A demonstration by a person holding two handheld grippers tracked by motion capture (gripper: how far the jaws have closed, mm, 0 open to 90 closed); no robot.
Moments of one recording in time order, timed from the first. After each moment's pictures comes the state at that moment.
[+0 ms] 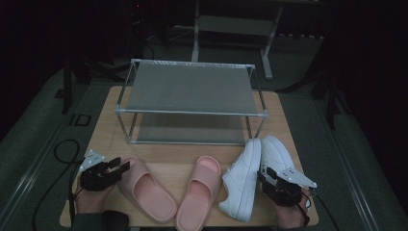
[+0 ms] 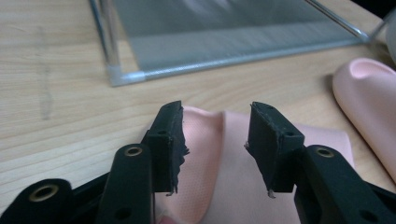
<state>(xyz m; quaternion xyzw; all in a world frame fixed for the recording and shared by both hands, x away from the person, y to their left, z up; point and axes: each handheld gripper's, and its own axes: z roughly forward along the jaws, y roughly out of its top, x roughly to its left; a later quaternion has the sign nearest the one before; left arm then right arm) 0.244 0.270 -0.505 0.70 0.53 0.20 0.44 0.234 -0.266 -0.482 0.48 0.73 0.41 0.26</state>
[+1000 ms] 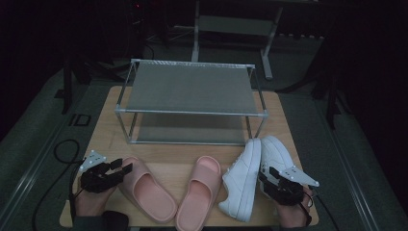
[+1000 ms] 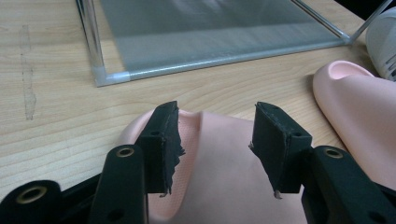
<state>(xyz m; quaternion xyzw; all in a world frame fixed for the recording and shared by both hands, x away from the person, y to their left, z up) 0.239 0.263 -0.496 0.71 0.52 0.18 0.44 0.236 -0.272 -0.483 0.48 0.73 0.40 0.26</state>
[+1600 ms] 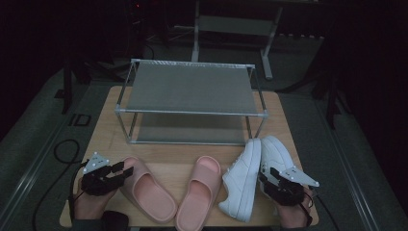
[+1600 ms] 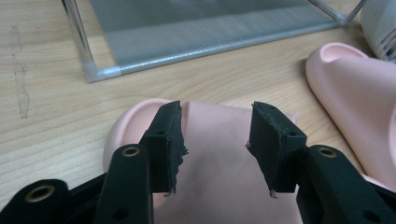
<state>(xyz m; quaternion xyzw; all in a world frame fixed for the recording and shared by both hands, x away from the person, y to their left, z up) 0.231 0.257 -0.493 0.74 0.50 0.18 0.42 0.235 -0.273 -0.483 0.48 0.73 0.40 0.26</state>
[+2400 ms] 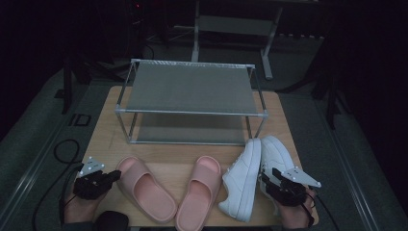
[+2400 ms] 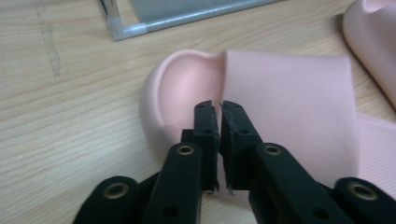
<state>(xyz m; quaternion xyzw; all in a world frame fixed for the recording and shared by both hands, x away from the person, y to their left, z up) 0.226 0.279 -0.505 0.76 0.51 0.17 0.36 0.235 -0.278 -0.484 0.49 0.73 0.39 0.26</state>
